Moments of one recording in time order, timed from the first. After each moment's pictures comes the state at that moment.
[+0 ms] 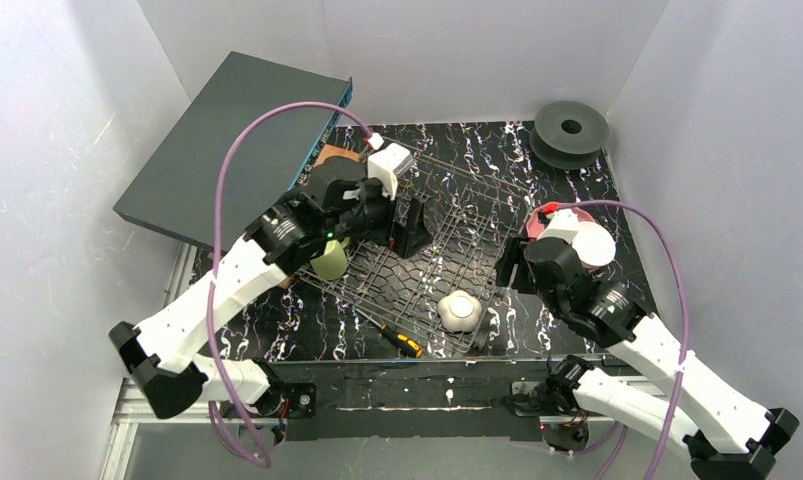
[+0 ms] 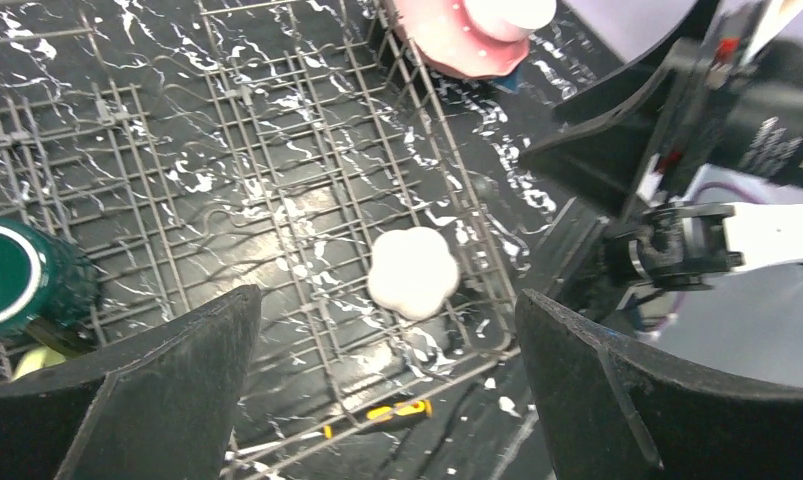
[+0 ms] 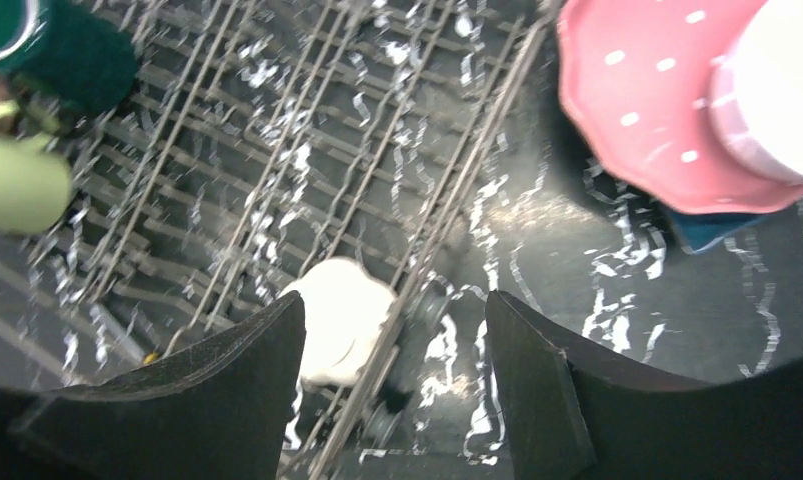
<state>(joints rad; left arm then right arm) -0.82 1.25 1.42 -0.64 0.18 -0.25 0.80 0.72 0.84 -0.79 0.47 0.63</state>
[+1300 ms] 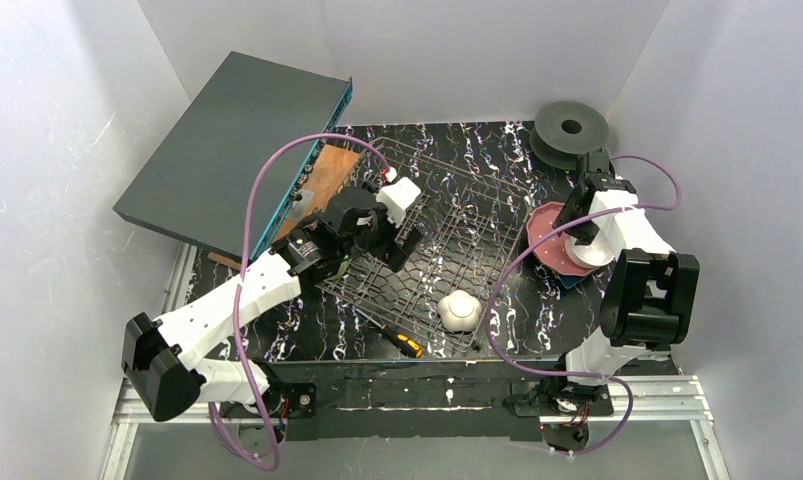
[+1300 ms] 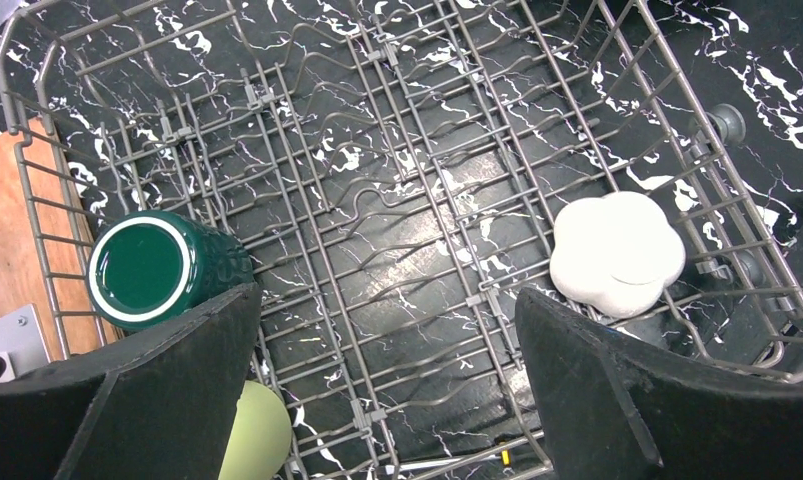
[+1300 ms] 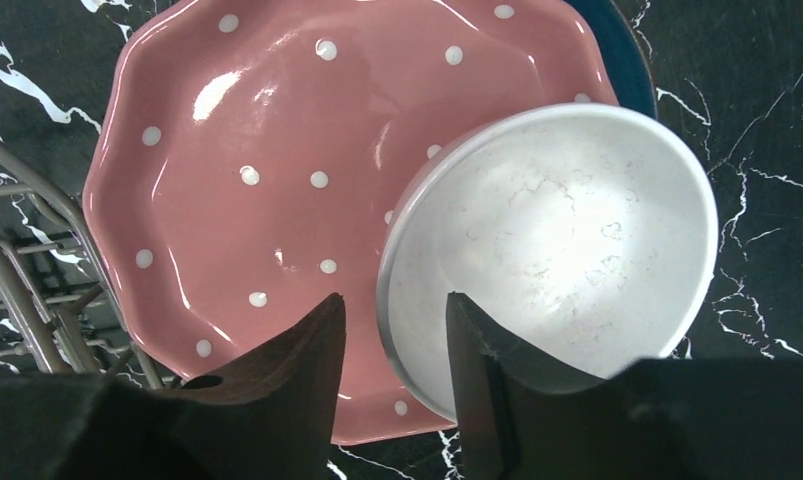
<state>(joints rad) -0.82 1.26 1.12 -0.38 -0.04 0.10 -0.06 1.61 1.21 -0.75 0.22 0.45</state>
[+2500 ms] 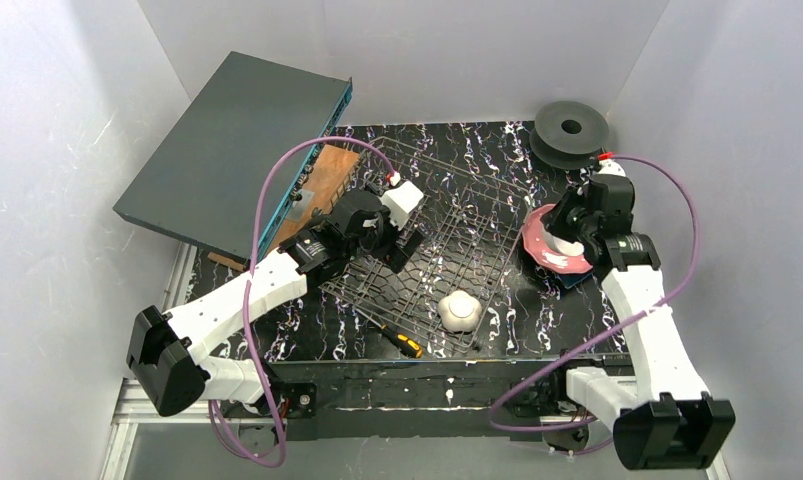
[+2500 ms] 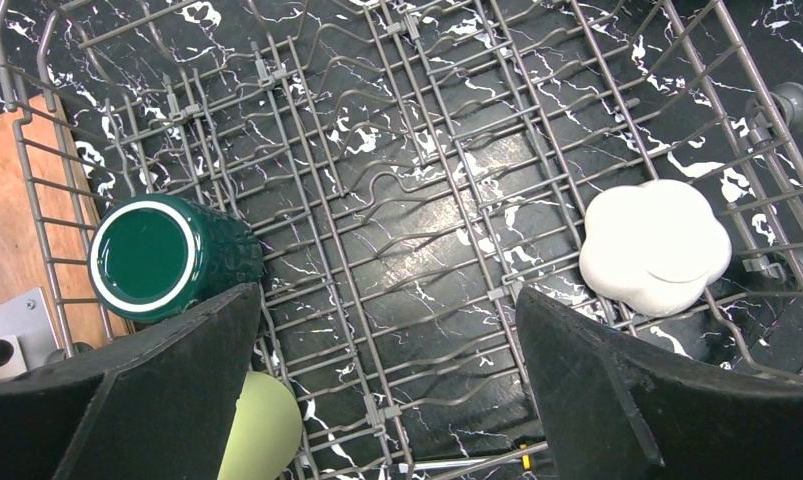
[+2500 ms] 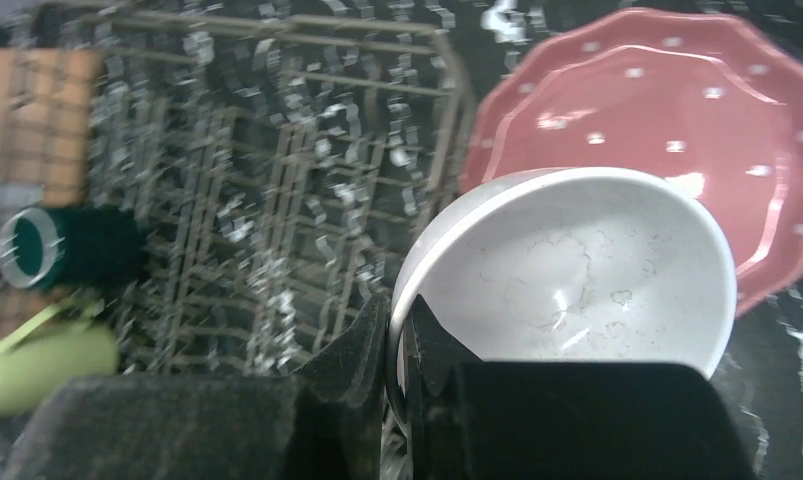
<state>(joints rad) -0.82 1.29 1.09 -0.36 -0.08 0.12 0.06 1.04 0.99 -0.57 -0.01 0.45</state>
